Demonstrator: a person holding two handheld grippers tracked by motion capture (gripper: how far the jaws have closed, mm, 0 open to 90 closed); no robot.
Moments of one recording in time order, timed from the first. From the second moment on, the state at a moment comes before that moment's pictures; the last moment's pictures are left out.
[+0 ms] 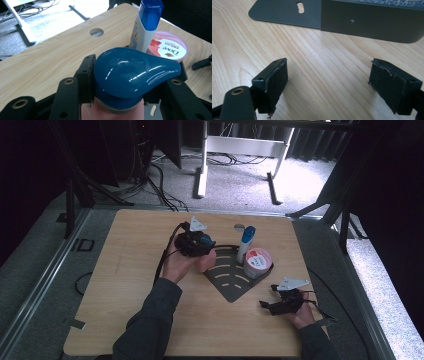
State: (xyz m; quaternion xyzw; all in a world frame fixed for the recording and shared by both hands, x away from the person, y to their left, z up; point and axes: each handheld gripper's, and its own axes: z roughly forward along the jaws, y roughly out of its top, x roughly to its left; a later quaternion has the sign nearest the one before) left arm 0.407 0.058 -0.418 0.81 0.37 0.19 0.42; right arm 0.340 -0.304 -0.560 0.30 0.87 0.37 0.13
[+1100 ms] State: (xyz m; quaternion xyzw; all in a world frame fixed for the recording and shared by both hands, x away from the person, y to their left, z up) left arm 0.421 0.039 -0.428 0.80 0.38 0.20 0.42; right arm 0.340 -0.304 -0.560 0.30 0.87 0.37 0.13
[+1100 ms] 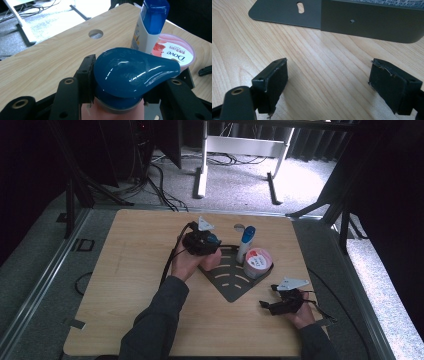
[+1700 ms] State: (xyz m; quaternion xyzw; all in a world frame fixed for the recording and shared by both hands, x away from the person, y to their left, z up) left arm 0.428 0.019 -0.430 0.81 0.37 0.20 0.41; right arm 0.340 -0.304 -0.560 0.30 0.87 0.37 0.13
